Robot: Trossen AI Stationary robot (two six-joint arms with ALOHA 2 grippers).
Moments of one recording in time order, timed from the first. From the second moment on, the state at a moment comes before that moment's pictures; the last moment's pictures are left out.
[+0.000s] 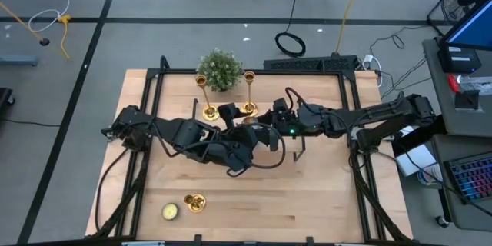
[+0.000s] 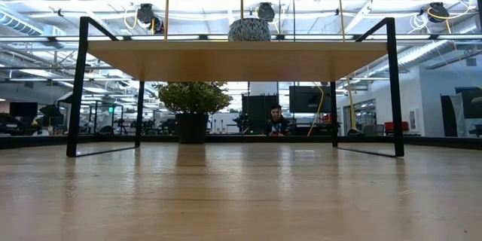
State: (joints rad) left arm -0.35 1.90 2.17 -1.13 -0.80 -0.13; right arm 0.14 1.38 1.11 0.19 0.16 0.75
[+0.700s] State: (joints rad) left arm -0.31 1.90 2.15 -1.16 -0.74 -0.19; right arm 0.16 1.38 1.11 0.21 0.19 0.73
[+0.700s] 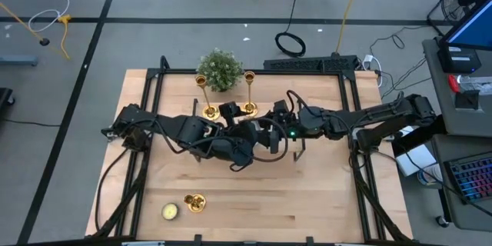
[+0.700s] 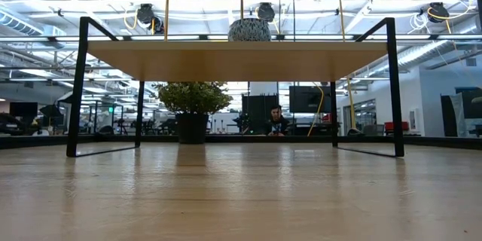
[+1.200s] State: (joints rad) left arm -0.31 1.90 2.15 -1.16 -0.75 -0.20; right arm 0.16 1.38 1.11 0.21 0.21 0.72
